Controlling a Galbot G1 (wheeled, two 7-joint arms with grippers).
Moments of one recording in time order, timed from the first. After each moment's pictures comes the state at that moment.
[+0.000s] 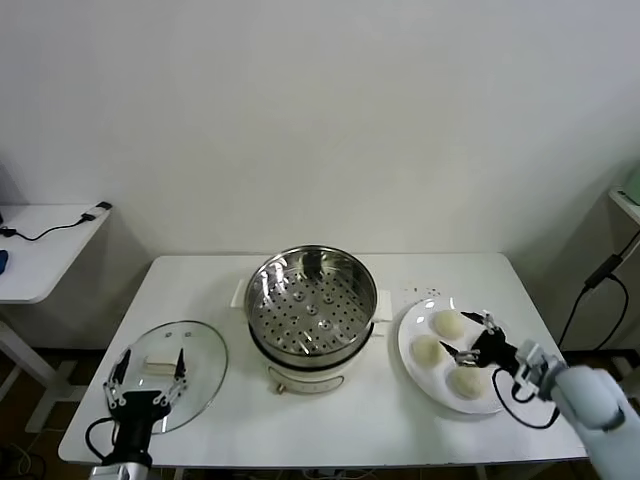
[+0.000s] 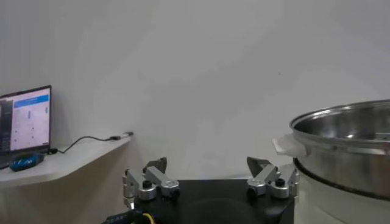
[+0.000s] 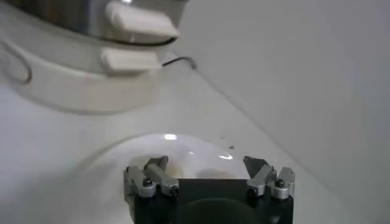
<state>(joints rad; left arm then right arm) 1.75 -1.55 -0.75 -2.11 0.03 -0.10 0.01 -0.83 0.67 0.14 1.48 0.04 -0.16 -0.76</state>
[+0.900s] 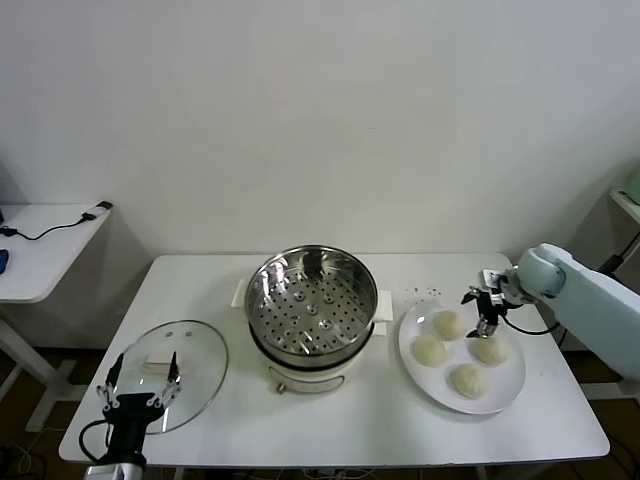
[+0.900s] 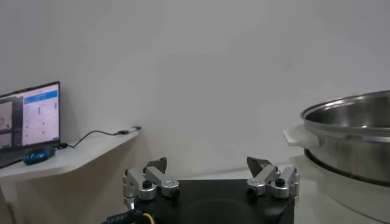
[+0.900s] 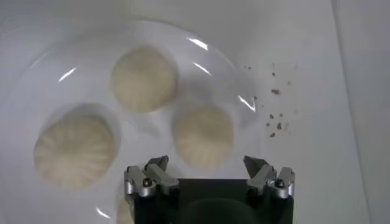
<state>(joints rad) 1.74 -1.54 -0.77 -2.08 0.03 -0.09 0.00 -0.02 0.76 -0.78 1.01 -0.02 -0.17 -1.03</state>
